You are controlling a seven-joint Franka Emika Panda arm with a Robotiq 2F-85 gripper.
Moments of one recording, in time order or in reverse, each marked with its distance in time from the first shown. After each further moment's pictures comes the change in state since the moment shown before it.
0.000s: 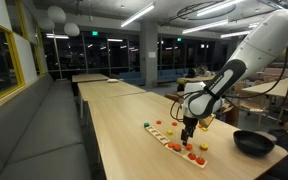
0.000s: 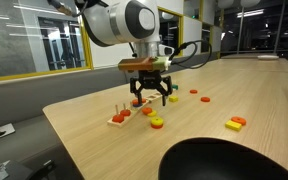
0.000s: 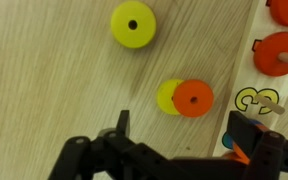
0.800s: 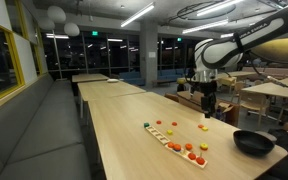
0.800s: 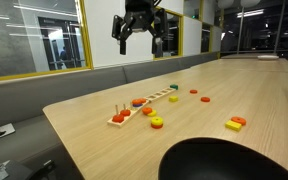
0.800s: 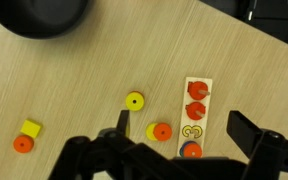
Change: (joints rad) arm -0.024 -0.428 -0.010 0.114 -0.014 -0.772 -0.016
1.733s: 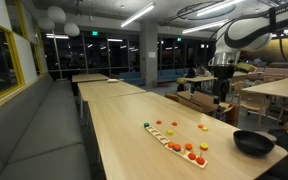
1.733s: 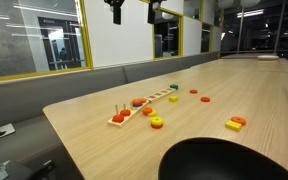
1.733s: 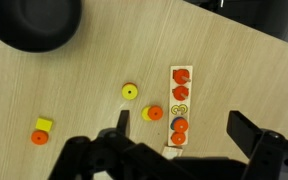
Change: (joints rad) arm -0.014 -0.238 -0.080 -0.042 0.066 -0.053 0.003
